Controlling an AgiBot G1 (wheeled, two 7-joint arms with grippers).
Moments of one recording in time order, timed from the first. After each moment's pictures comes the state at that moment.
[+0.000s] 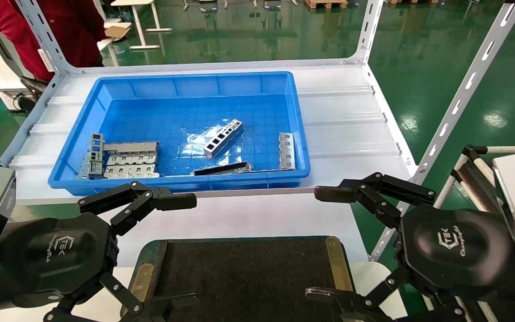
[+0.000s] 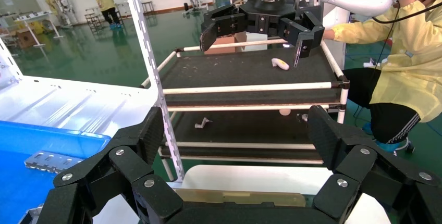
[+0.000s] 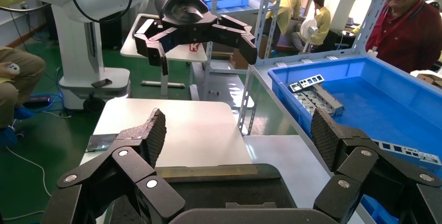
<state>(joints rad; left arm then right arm) -1.08 0.61 0.28 -1.28 0.73 1.49 -0.19 1.09 -0.58 -0.35 1.28 -0.68 -1.47 0.15</state>
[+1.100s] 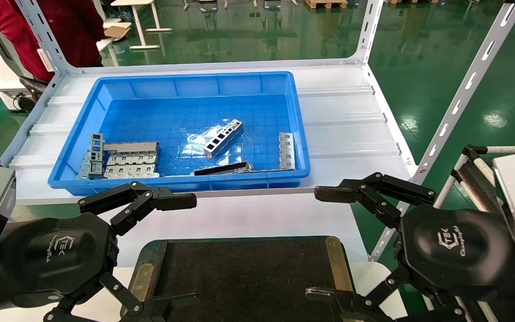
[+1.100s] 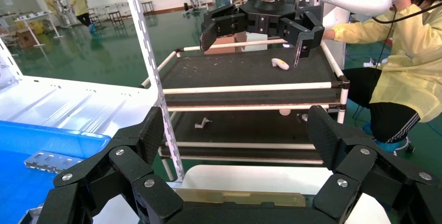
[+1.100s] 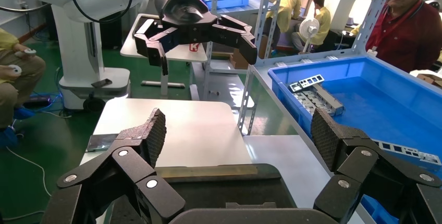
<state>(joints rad) -1.08 0.61 0.28 -1.28 0.73 1.49 -0.19 1.09 -0.58 -0.35 1.28 -0.68 -1.47 0.15</state>
